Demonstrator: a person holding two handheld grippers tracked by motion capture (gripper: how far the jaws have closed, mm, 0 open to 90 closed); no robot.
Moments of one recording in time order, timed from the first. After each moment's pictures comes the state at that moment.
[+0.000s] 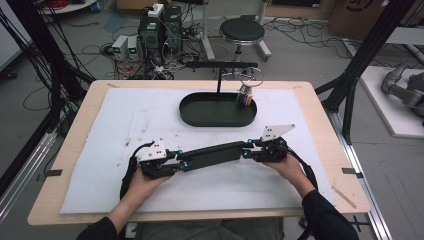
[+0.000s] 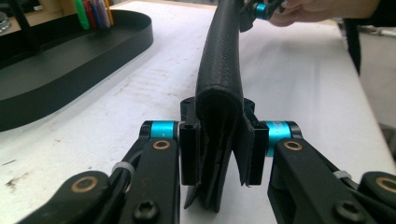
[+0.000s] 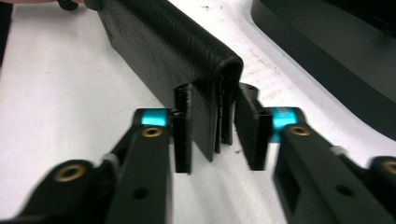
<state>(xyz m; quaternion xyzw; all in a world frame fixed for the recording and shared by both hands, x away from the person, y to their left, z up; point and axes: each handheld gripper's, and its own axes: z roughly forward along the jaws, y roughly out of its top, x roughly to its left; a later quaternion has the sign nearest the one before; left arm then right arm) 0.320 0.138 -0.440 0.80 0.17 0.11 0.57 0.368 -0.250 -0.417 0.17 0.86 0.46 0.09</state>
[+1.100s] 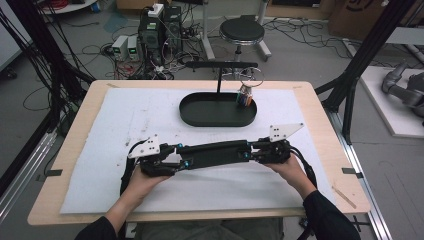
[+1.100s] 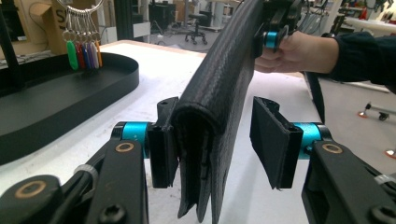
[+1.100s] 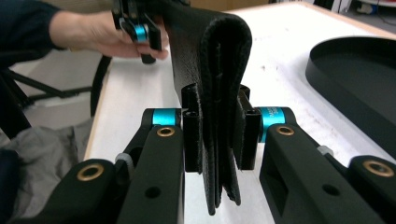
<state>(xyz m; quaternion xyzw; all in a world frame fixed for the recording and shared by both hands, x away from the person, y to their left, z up) 0.321 0.140 -0.431 0.75 0.16 0.08 0.64 0.358 -0.253 -0.401 0.10 0.82 0.56 0.02</state>
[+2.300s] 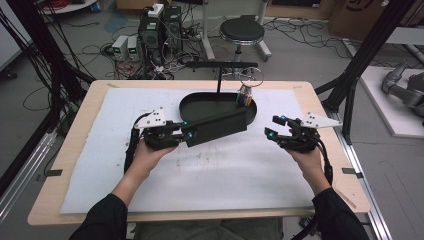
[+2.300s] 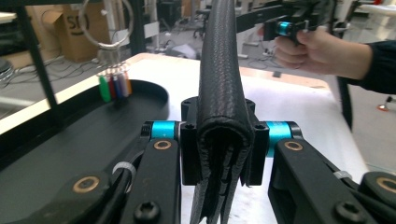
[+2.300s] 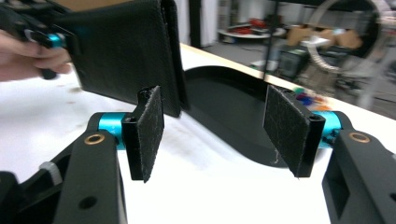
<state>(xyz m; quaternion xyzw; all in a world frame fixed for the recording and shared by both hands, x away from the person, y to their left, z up) 0.374 0.129 -0.379 0.76 0.16 0.11 0.62 0.360 -0.317 -0.375 0.27 0.75 0.58 0.19</state>
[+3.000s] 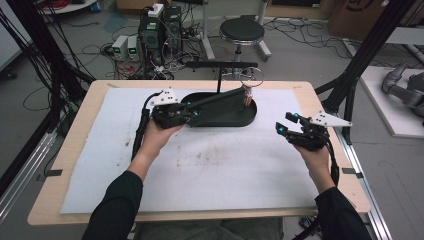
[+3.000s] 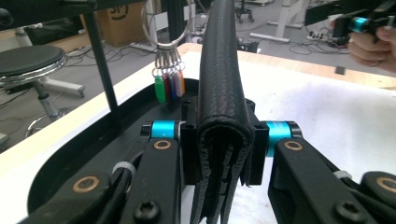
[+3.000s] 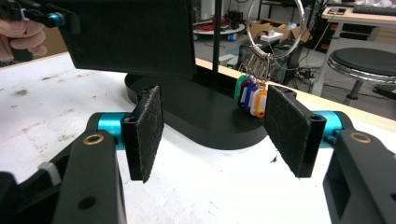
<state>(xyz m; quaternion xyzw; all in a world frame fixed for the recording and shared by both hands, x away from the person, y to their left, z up) 0.428 0.110 -0.361 0.77 0.20 0.16 0.58 0.366 -0.343 -0.378 0.32 0.73 0.56 0.24</state>
